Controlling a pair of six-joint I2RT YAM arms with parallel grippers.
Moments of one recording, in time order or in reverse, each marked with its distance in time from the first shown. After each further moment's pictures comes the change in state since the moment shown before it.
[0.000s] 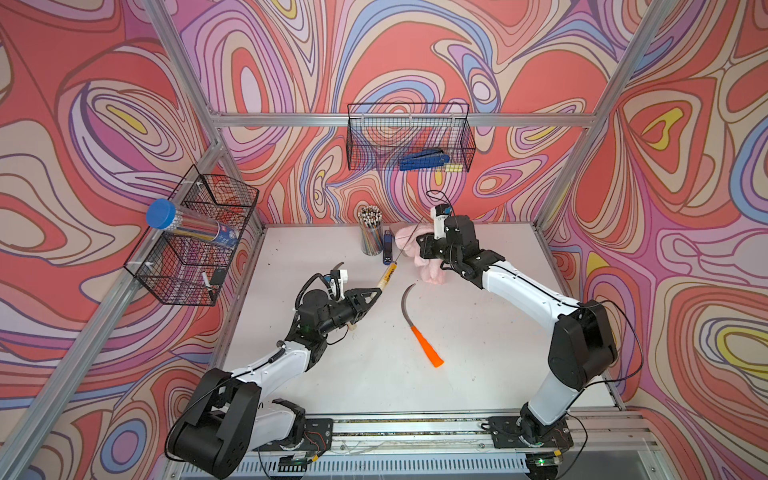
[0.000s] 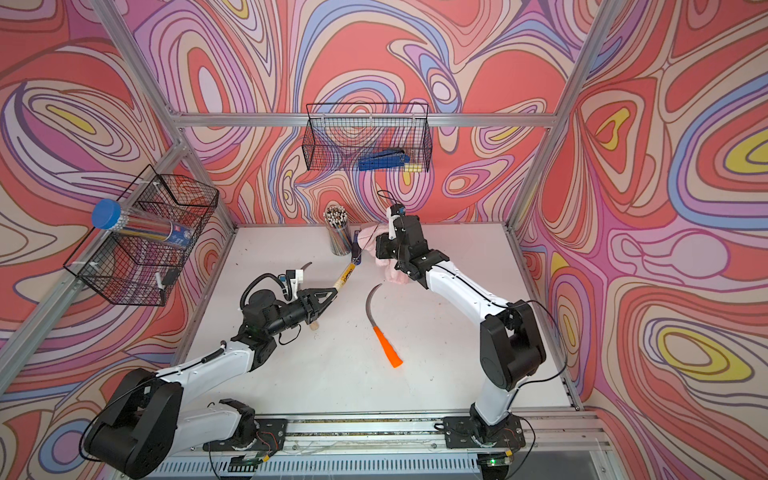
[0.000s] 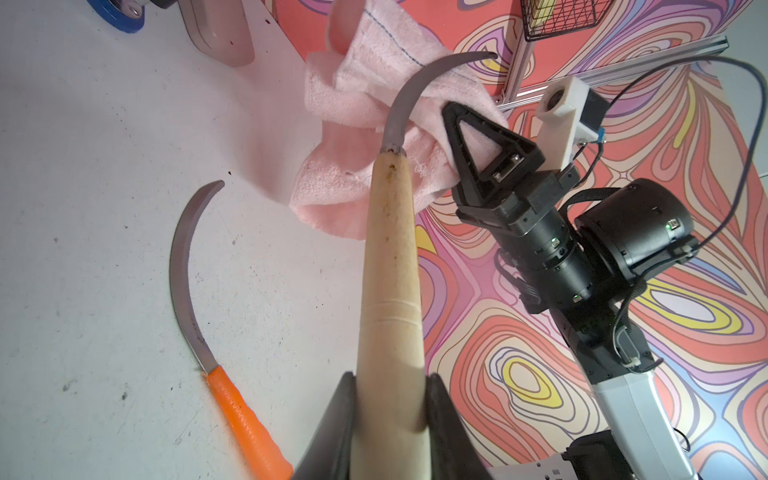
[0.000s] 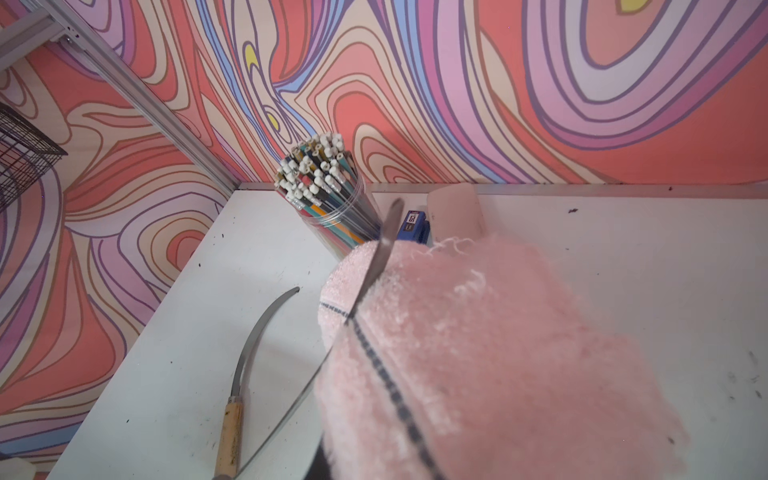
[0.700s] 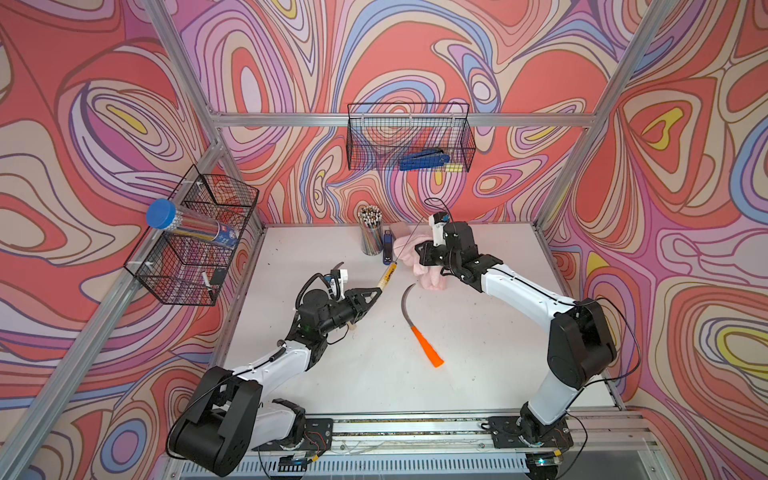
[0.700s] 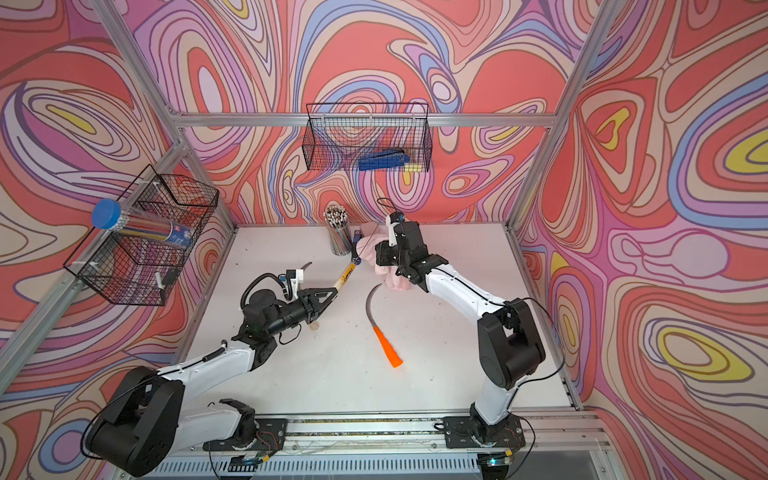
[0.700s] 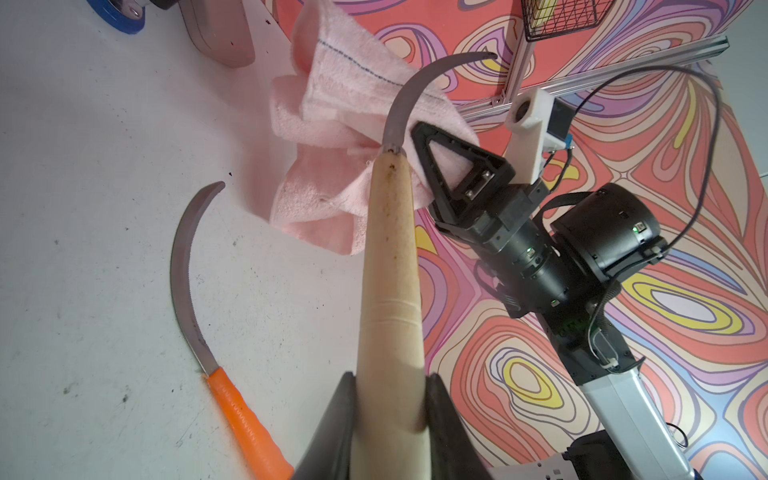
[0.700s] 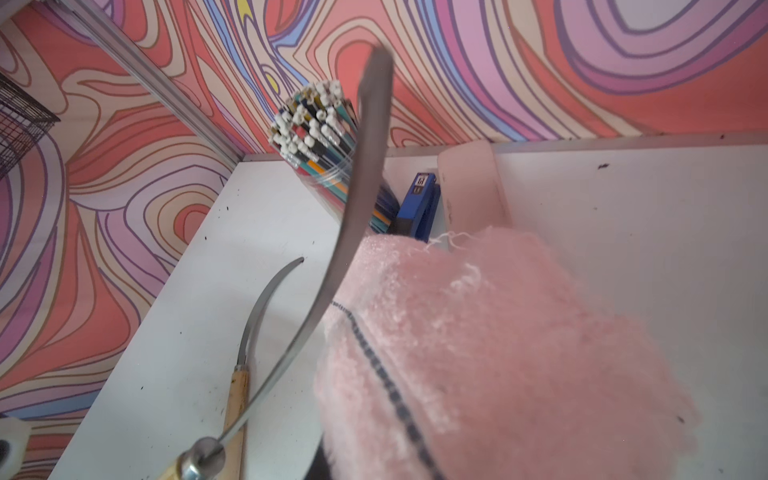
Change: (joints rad) left arm 0.000 0.008 0.000 0.007 0.001 0.000; right arm -0.003 0.005 -0.101 0.033 -0.090 0.039
